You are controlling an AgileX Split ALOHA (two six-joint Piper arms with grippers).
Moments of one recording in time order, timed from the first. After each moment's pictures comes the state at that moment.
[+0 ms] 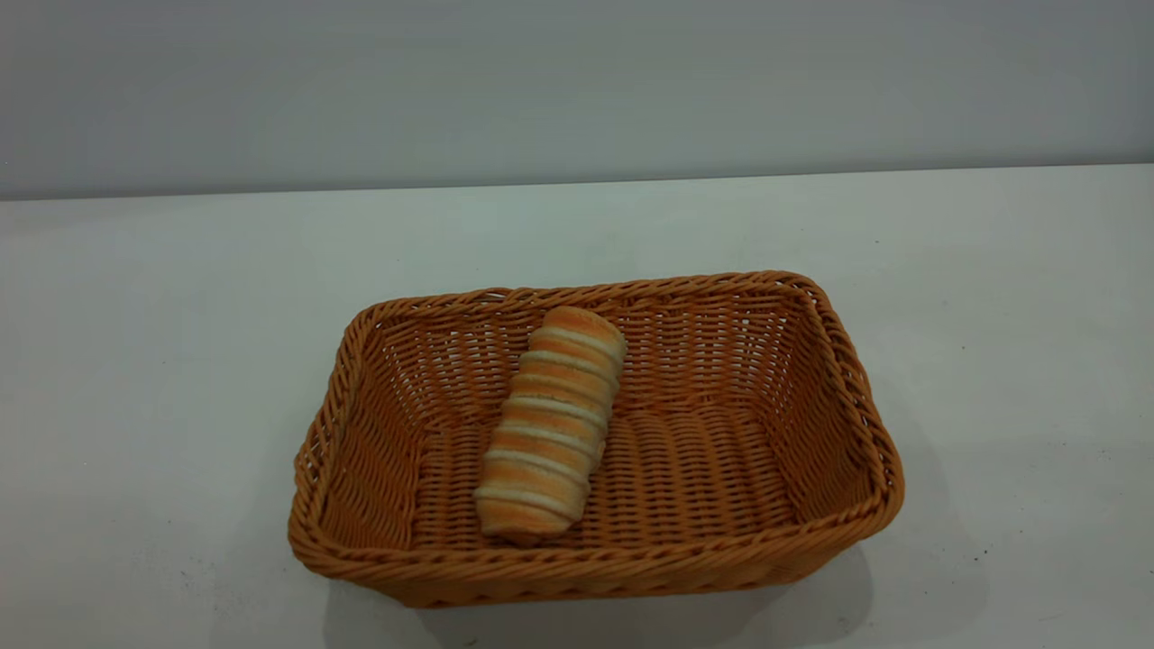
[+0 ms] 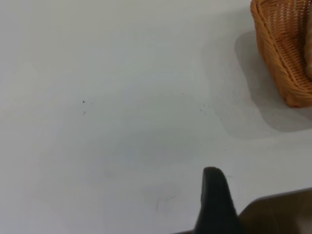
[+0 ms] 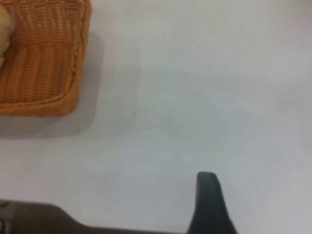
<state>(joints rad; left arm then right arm) 0.01 -0.02 -0.49 -0.10 1.14 0.16 0.01 0.09 -0.49 0.07 1.15 -0.07</state>
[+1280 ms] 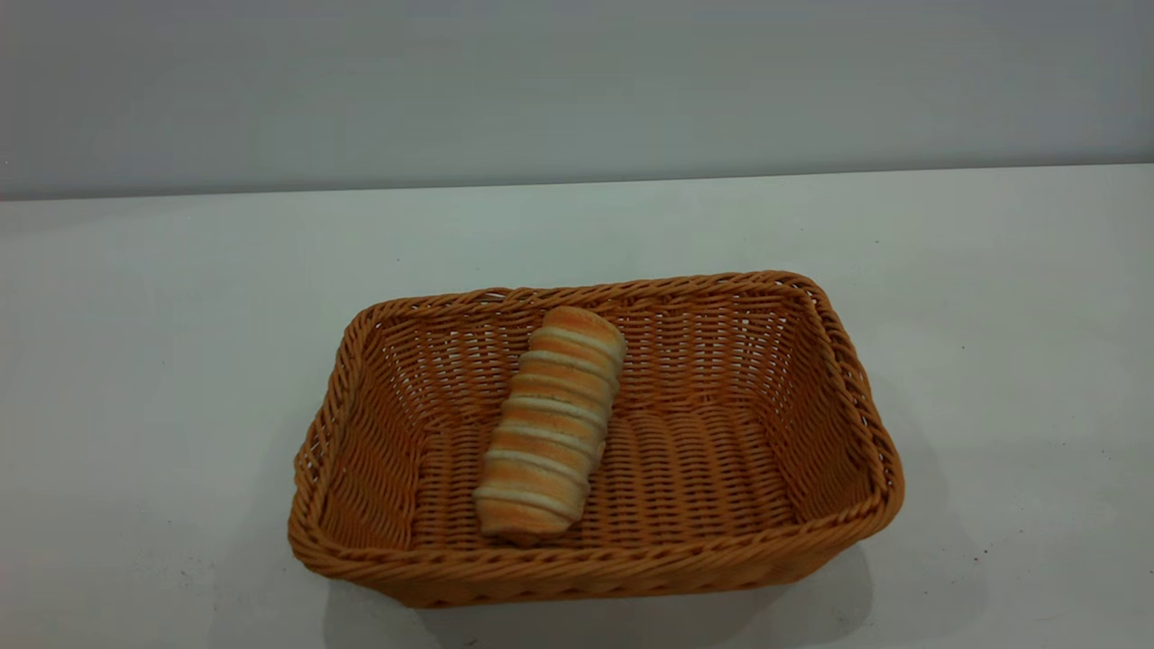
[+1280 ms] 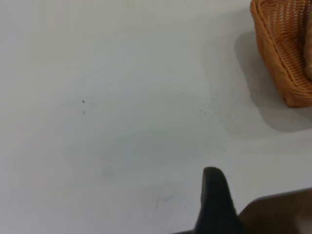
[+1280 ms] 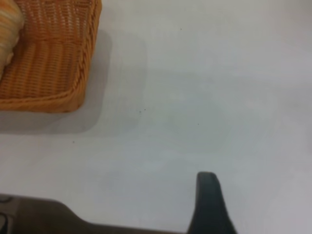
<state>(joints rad) 0.01 -0.02 -0.49 -0.10 1.14 0.16 0.03 0.09 -0.49 0.07 1.15 -0.07</state>
